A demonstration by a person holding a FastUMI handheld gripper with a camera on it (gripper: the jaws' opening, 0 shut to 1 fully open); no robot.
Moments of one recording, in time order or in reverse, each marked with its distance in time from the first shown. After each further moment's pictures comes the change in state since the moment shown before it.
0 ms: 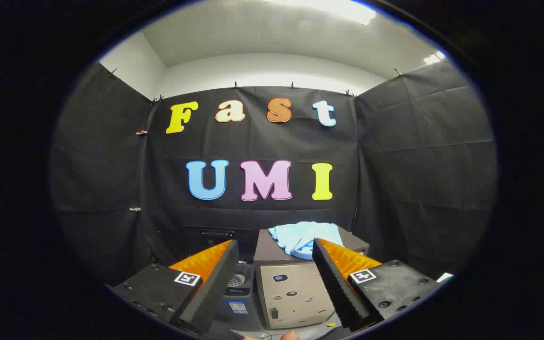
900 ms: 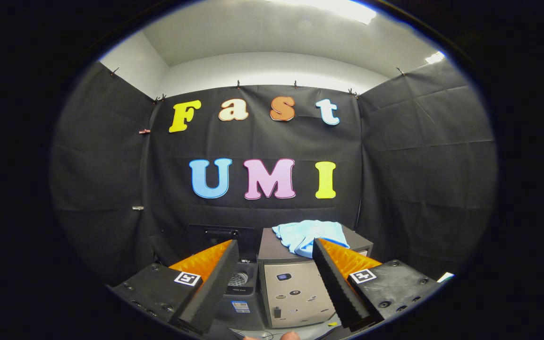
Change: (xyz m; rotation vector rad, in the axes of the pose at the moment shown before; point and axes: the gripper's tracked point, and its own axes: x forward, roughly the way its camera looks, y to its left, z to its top) arm -0.001 0.008 -0.002 -0.005 0.008 0.017
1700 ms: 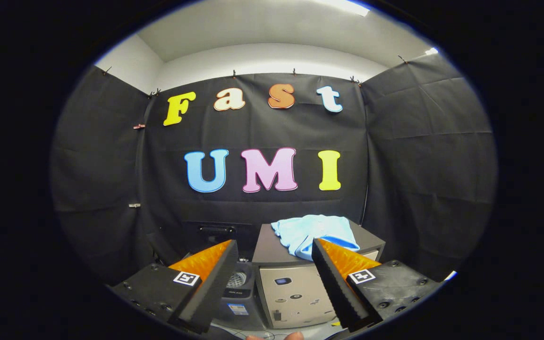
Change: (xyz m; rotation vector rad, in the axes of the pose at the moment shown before) arm 0.088 -0.031 -0.020 0.015 0.047 -0.003
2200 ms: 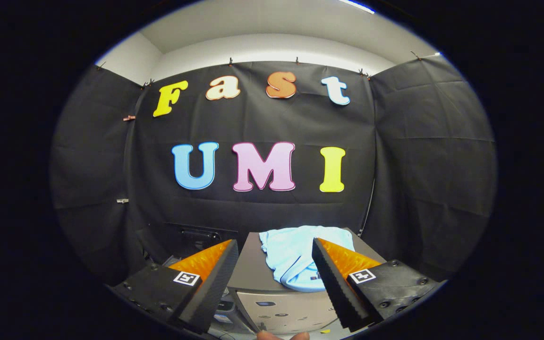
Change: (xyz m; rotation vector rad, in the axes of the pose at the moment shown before) arm 0.128 -0.024 0.003 -0.048 0.062 0.033
